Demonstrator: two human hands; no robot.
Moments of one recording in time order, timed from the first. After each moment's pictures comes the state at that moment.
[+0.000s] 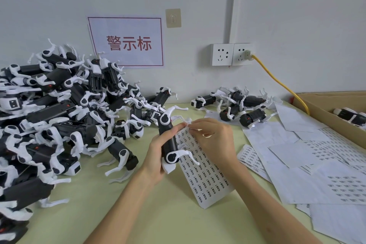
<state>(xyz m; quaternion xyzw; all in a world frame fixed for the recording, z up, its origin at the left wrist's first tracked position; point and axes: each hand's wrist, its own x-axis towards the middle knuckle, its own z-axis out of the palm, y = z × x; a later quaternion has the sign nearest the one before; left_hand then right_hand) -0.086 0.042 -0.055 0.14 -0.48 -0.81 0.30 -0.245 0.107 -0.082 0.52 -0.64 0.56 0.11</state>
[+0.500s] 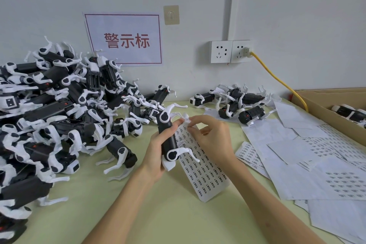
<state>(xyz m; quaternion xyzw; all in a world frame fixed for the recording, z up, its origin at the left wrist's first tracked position) -0.090 0.035 -0.062 0.13 -0.50 -0.80 0.30 -0.238 0.111 -0.075 0.49 -0.67 0.55 0.03</state>
